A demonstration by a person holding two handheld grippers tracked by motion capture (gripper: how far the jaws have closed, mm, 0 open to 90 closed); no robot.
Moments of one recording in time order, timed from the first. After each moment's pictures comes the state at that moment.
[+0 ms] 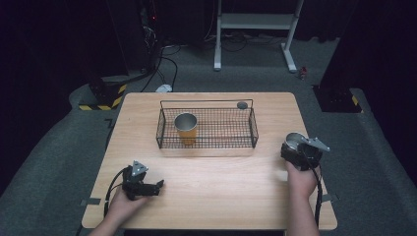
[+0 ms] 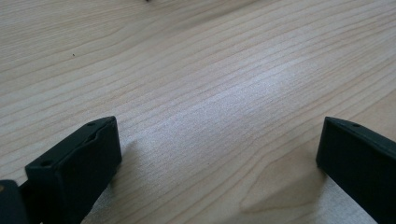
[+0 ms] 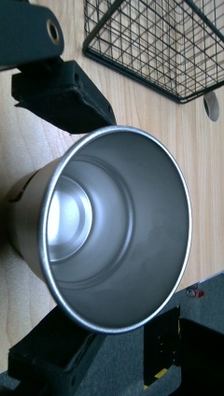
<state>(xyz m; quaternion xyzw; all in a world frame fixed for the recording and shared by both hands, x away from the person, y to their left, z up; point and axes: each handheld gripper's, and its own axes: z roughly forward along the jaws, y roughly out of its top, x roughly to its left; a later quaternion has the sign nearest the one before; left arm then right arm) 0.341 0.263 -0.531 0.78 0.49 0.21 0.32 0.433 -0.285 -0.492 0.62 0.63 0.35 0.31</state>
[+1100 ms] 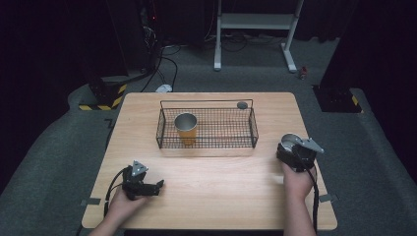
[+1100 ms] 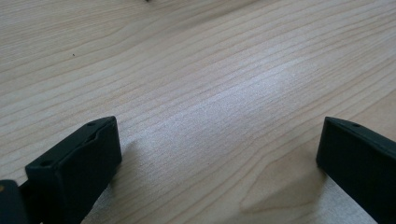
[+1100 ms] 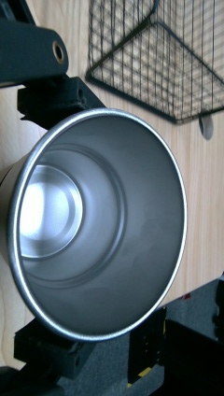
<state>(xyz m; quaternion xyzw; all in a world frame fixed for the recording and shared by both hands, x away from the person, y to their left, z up) 0.341 0.263 -0.531 0.78 0.49 0.21 0.32 0.423 -0.265 -0.488 0.59 0.64 0.36 0.33</state>
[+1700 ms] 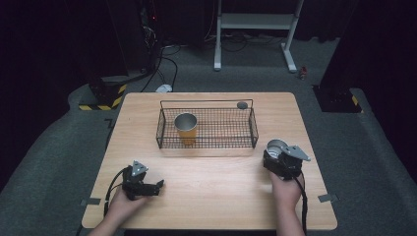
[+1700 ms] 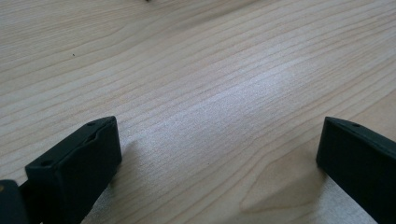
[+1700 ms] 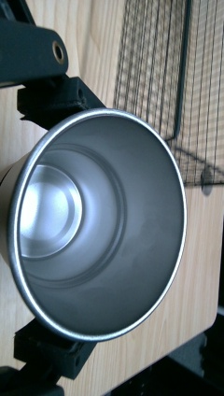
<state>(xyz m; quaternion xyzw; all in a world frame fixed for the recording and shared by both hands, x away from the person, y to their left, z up) 0.341 0.263 -0.531 0.78 0.49 0.21 0.33 0.394 -0.222 -0.485 0.55 0.67 0.38 0.32</state>
